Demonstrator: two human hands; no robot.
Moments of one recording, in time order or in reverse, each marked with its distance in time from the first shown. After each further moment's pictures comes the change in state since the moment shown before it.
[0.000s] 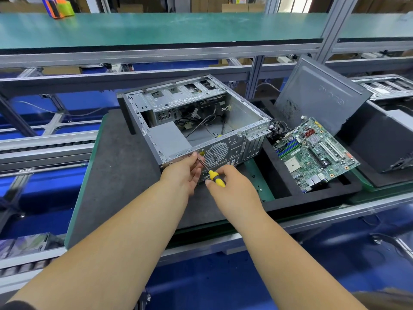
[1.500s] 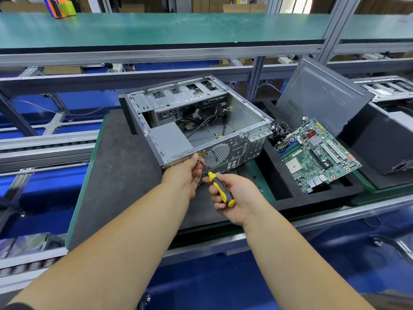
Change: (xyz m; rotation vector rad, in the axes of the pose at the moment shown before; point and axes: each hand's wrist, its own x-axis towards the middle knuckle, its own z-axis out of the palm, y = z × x) left_hand 0.003 -0.003 -0.002 -0.016 0.006 0.027; right_hand 0.011 -0.007 -0.007 1.145 -0.457 0.617
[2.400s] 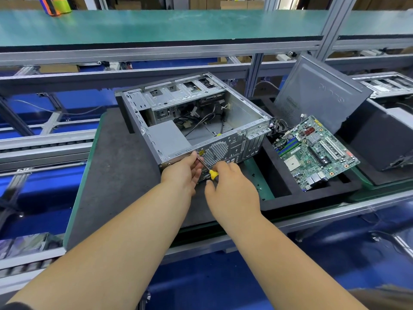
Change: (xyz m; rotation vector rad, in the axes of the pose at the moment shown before) left_hand -0.008 -0.001 0.004 -0.001 0.046 -0.008; right_hand -0.013 0.017 0.012 -1.507 0.608 -0.758
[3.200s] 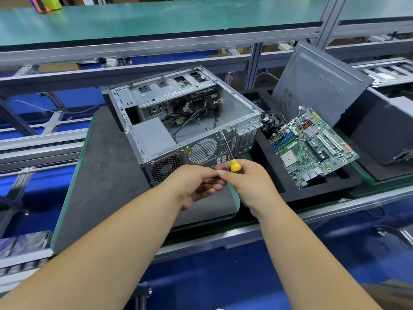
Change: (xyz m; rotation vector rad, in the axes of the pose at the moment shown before) left_hand -0.024 -0.022 0.024 0.554 -0.350 -0.121; right_hand 0.033 0.084 -0.008 0.972 -0.176 0.227
